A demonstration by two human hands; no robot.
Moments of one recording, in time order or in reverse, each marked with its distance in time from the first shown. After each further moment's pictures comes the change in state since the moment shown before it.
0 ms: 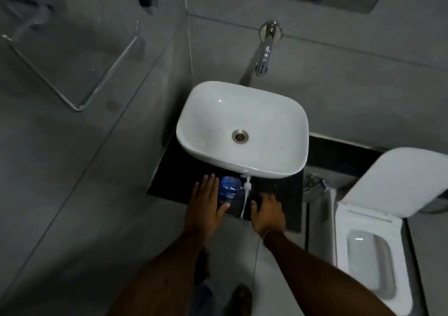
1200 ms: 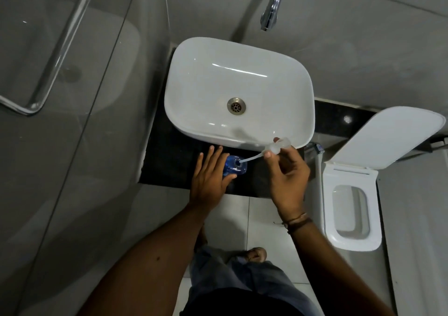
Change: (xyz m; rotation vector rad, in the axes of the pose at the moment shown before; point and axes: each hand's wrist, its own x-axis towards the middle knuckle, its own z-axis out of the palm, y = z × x) left_hand 0.042 -0.034 0.030 -0.255 0.099 0.147; right_hand -0.008 -0.070 -0.048 0.929 0.440 -0.141
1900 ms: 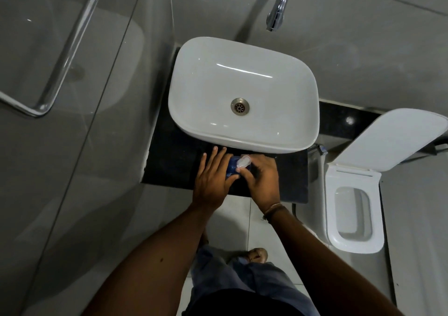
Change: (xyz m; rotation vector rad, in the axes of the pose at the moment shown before) left_hand -0.001 -0.007 0.011 -0.021 0.027 0.027; right_hand 0.003 0.064 0.035 -0.509 -0.316 -0.069
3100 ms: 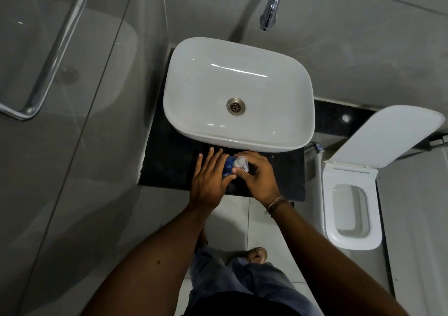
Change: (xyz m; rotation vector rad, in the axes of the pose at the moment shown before) left_hand 0.001 0.000 0.000 0.025 -0.005 -0.020; right_hand 0.010 0.000 -0.007 0.173 -0.108 -0.021
